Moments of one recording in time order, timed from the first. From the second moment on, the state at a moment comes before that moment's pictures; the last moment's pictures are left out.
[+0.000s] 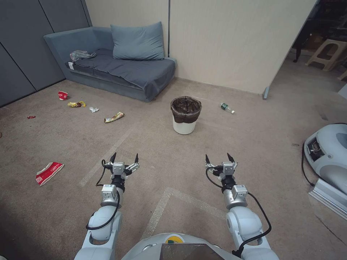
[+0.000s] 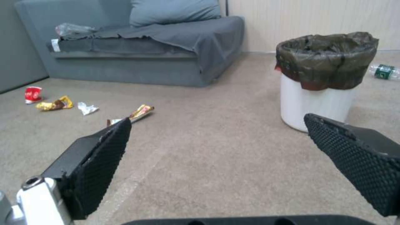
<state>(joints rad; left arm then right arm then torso) 1.55 -1.50 -0.55 -2.00 0.00 0.00 0.00 -1.55 1.50 0.55 2.00 0.00 0.00 0.00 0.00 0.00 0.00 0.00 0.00</state>
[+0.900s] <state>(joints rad) 1.66 -1.49 -0.58 -2.31 0.07 0.27 -0.07 -1.73 1.57 0.64 2.35 -0.09 -0.05 -0.03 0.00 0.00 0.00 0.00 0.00</state>
